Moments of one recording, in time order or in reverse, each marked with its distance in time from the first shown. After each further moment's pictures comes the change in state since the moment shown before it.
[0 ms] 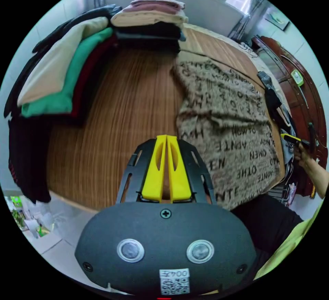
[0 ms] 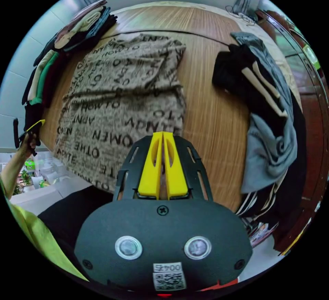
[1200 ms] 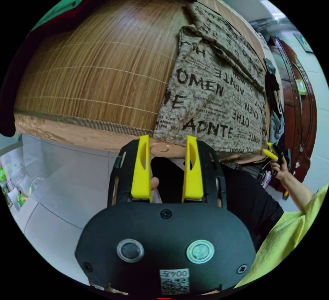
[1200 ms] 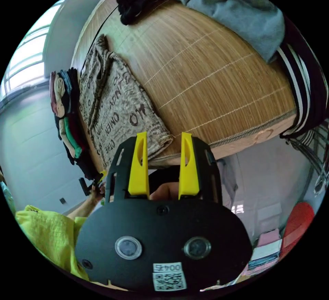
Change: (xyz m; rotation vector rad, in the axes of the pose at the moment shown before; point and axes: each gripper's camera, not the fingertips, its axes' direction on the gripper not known) left arm 0.001 0.123 -0.030 -0.323 0.203 -0.145; right arm 0.243 0.255 0.072 -0.164 -0.554 0.634
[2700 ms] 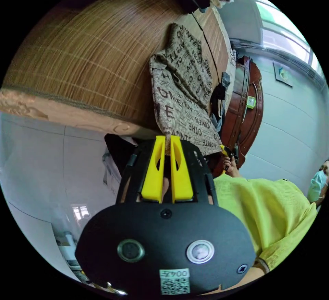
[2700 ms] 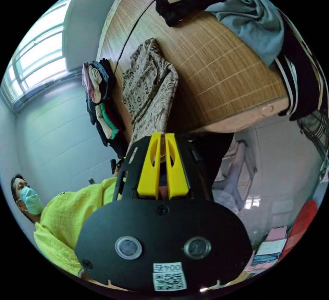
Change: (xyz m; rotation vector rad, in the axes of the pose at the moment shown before) left arm -0.123 -0.031 -0.221 -0.155 0.562 -0.139; right arm 0.037 -0.013 -0.157 -0.138 -0.209 -0.042
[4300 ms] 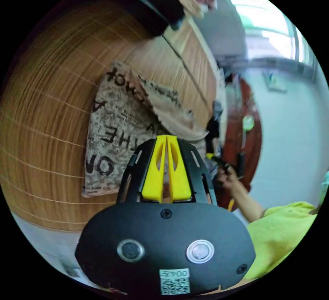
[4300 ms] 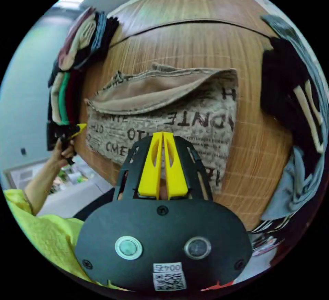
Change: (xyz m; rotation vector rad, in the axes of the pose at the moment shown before) left arm 0.140 -0.275 0.186 0.195 -0.093 0.215; right arm -0.349 -0.282 0.282 0.002 0.490 -0.467
